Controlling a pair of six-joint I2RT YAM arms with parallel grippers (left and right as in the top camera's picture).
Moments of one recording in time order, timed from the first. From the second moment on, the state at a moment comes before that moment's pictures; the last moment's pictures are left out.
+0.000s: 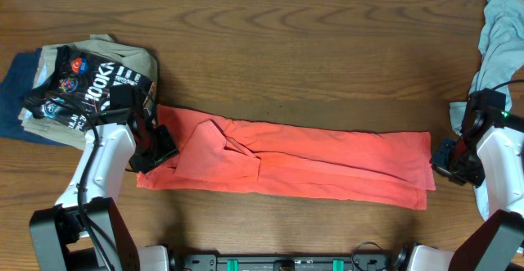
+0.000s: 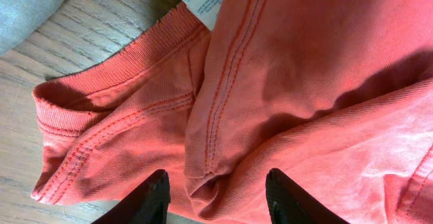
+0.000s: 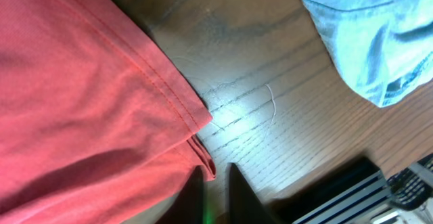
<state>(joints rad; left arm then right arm) 0.16 1.53 0.89 -0.87 0.15 -0.35 -0.37 1.47 0.98 -1.11 0.18 0.29</state>
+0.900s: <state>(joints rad) 0.16 1.53 0.89 -0.87 0.15 -0.35 -0.37 1.67 0.97 -0.96 -0.06 0.03</state>
